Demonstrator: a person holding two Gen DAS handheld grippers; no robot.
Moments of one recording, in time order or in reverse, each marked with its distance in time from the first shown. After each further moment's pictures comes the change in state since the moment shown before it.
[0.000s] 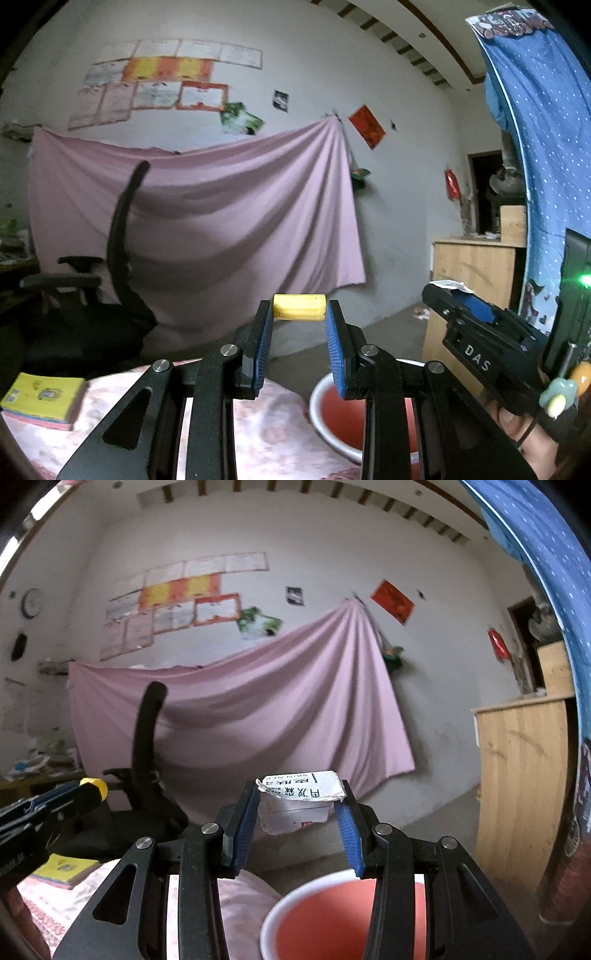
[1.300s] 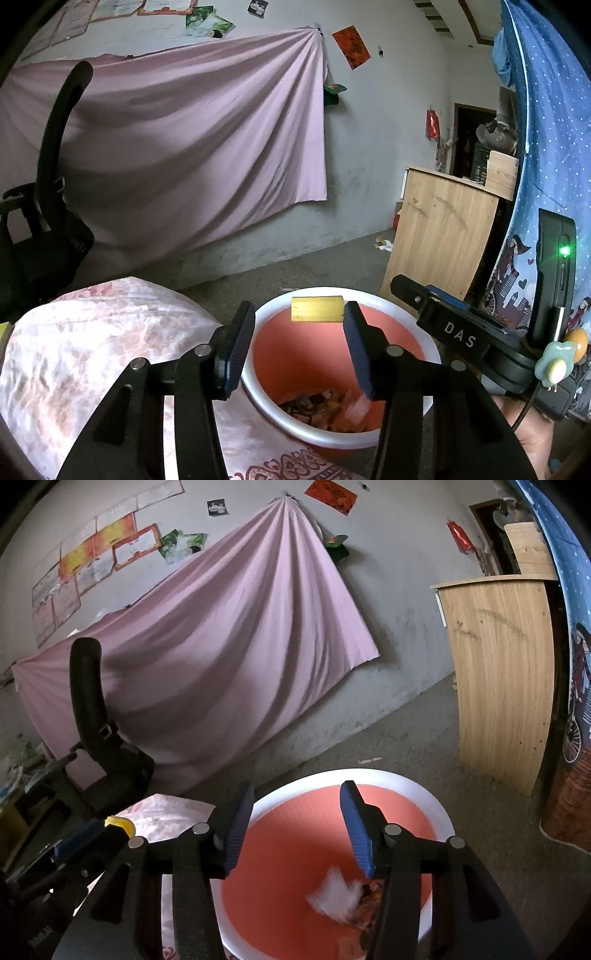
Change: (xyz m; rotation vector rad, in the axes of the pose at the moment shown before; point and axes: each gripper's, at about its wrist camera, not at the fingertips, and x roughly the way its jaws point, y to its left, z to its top) left arm 0.093 -0.037 -0.035 -0.078 0.336 -0.154; right arm 0.048 -0.075 -0.035 0.191 0.371 -0.097
